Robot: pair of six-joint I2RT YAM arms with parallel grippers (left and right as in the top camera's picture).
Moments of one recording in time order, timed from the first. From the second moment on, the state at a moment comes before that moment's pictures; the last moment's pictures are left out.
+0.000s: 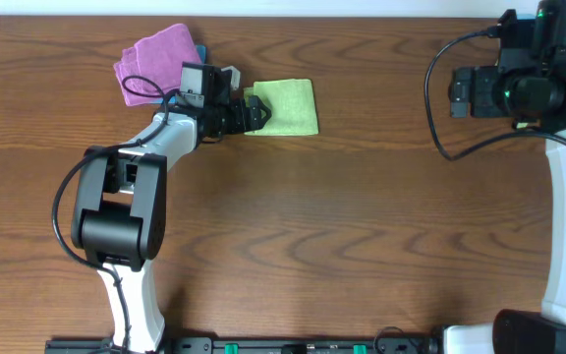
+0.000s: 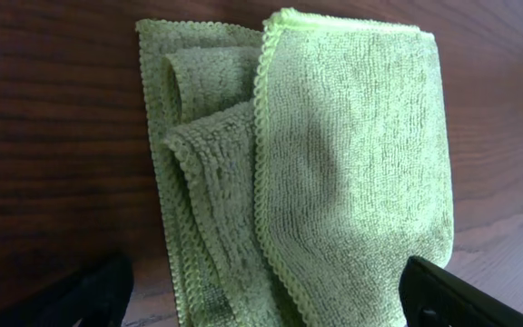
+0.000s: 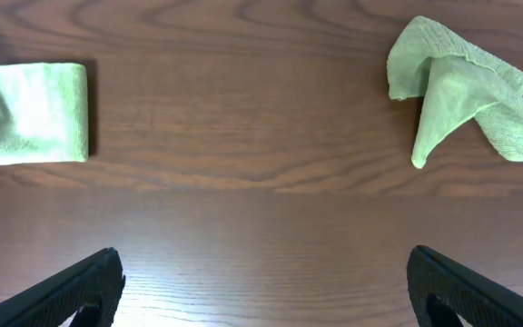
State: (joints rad) left arm -0.18 2.11 1.32 -0.14 0.52 -0.37; right arm -0.07 1.59 1.84 -1.22 -0.03 -0.07
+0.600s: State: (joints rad) left arm -0.17 2.18 1.36 -0.06 0.69 -0.54; right arm -0.07 1.59 1.84 -1.21 -0.03 -0.07
